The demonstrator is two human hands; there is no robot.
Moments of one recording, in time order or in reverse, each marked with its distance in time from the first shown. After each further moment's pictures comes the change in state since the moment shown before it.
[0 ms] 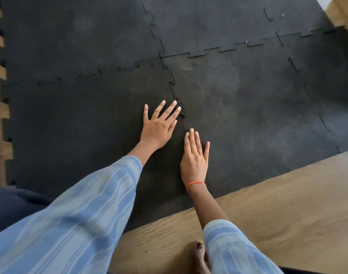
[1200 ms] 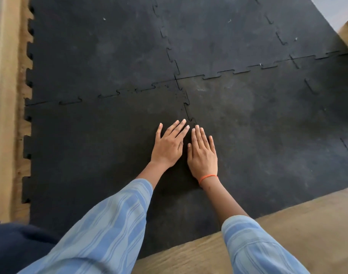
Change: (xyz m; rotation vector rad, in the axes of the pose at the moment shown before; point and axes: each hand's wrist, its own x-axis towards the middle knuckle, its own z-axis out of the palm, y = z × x) left_hand 0.003 -0.009 -0.007 -0.141 0.066 -0.026; right_hand 0.080 -0.009 0.006 -0.046 -0.087 -0.127
